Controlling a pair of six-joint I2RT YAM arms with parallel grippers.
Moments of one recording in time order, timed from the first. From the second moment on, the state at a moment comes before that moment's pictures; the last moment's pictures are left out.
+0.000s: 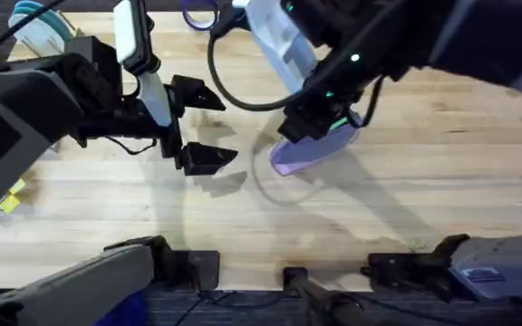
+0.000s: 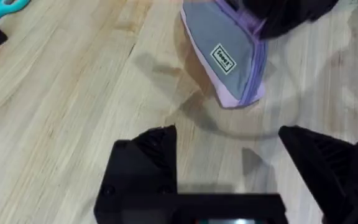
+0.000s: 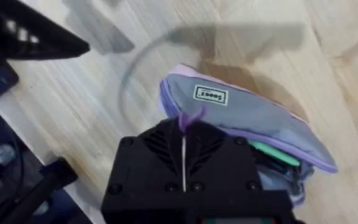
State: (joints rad) left arm 0.19 1.32 0.82 -0.92 1.00 1.36; right arm 0.72 1.60 1.42 -1.09 -0.15 -0.27
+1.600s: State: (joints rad) left arm 0.08 1.32 0.57 -0.64 1.20 1.35; right arm 0.72 1.54 1.42 -1.12 -0.11 -0.27
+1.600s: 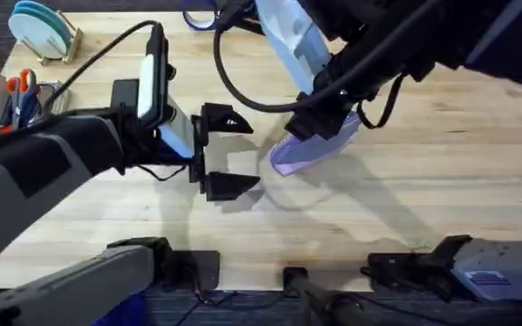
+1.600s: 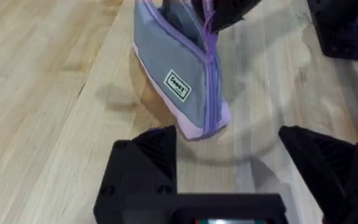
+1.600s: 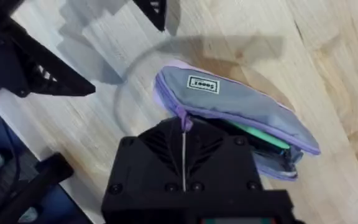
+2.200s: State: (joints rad) left arm -0.10 1.32 0.53 -0.25 1.17 1.02; right arm 0.72 1.54 1.42 -1.12 -0.11 -0.27
